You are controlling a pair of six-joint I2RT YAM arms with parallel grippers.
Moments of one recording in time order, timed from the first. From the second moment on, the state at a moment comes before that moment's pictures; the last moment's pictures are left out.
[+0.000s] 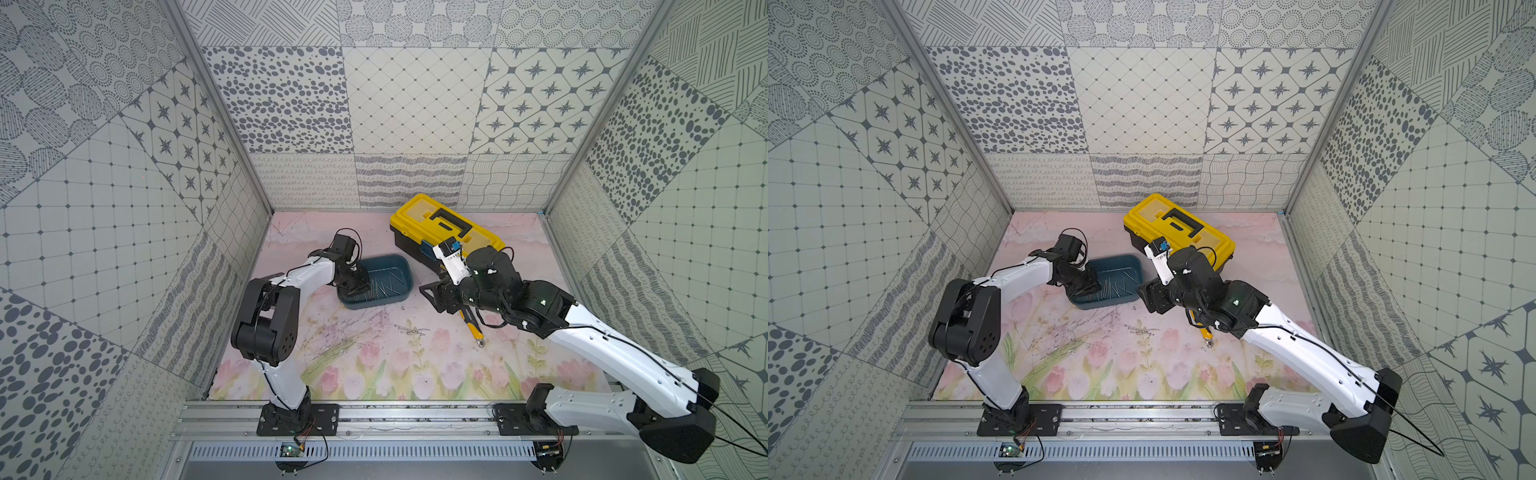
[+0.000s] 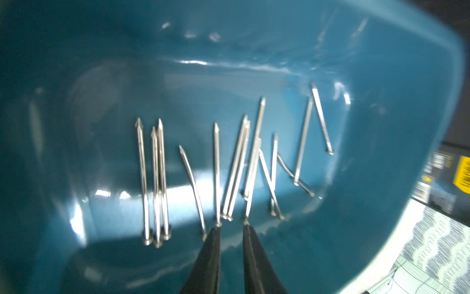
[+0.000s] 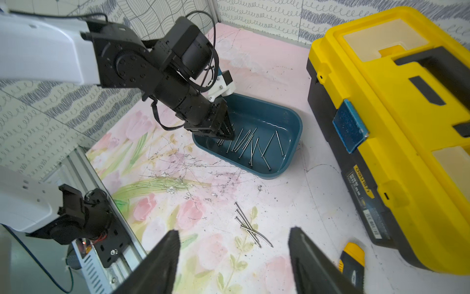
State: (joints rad) left arm -0.22 1.77 1.19 -0.61 0.34 -0.57; right arm 0.90 1.16 1.25 -0.68 0.05 0.26
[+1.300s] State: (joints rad) left arm -0.40 0.78 0.90 -0.92 0.30 -0.33; right arm 0.96 1.51 1.14 -0.78 0.02 1.66
